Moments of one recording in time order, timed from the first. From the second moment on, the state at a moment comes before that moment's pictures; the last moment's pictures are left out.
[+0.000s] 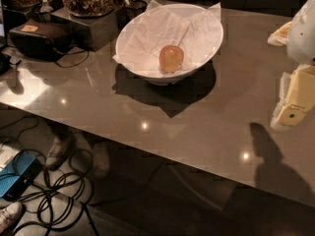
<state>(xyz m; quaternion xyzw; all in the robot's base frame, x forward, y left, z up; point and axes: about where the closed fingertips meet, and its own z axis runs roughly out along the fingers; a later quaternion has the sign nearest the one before) 0.438 -0.217 0.976 -0.60 0.78 -0.03 0.16</state>
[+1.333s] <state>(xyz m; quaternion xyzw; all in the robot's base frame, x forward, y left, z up) 0.499 -0.151 1.016 -0.63 0.76 0.03 0.18</state>
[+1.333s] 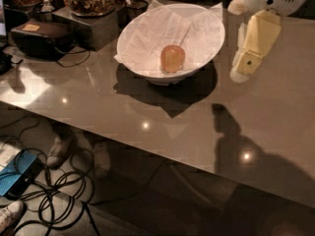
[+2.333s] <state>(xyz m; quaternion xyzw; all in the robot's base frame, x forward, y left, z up) 0.551 -0.131 1.019 -0.57 0.79 0.07 0.22</state>
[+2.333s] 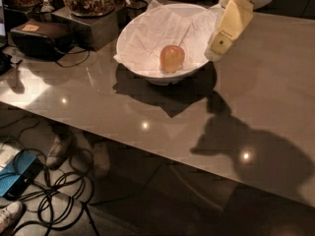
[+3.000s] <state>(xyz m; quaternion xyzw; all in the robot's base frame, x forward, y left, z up) 0.607 -0.116 1.008 -0.52 0.82 0.11 0.21</state>
